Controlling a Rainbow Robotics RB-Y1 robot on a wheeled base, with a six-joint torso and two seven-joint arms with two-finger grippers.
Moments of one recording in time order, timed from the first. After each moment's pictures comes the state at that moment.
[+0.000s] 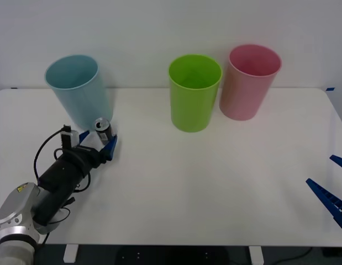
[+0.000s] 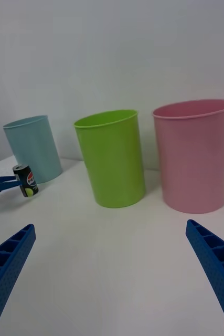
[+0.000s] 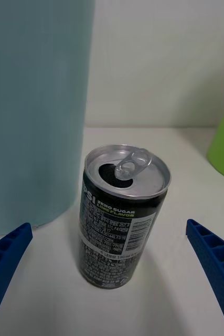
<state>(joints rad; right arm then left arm) 0.35 -0.40 -0.52 -1.66 0.96 -1.22 0.00 -0.25 0.21 0.18 -1.02 -1.09 -0.54 -0.29</state>
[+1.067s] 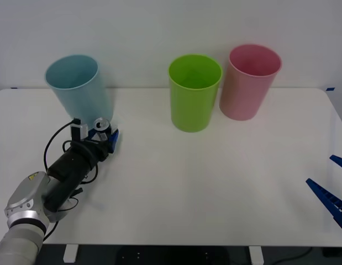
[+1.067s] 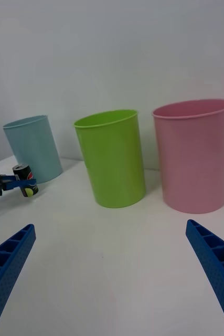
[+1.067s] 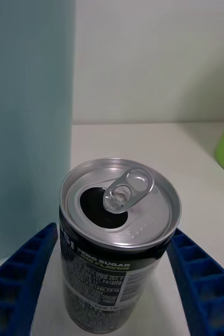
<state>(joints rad) 0.35 -0.40 -0.52 -1.66 0.96 -1.22 0.00 -0.36 0.20 0.18 -0.90 -1.10 -0.51 -0.32</state>
